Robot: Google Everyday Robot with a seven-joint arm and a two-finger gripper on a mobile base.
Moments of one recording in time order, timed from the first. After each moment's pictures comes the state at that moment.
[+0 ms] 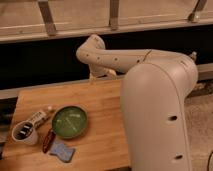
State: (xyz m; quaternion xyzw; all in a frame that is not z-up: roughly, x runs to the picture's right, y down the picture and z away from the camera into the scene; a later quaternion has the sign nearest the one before) arm -0.010 -0.055 0.825 -0.11 0.20 0.59 0.77
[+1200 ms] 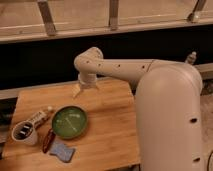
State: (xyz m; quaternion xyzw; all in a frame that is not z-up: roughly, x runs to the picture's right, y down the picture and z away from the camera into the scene) arm -0.112 0.024 0.808 -0.29 0.08 0.53 0.80
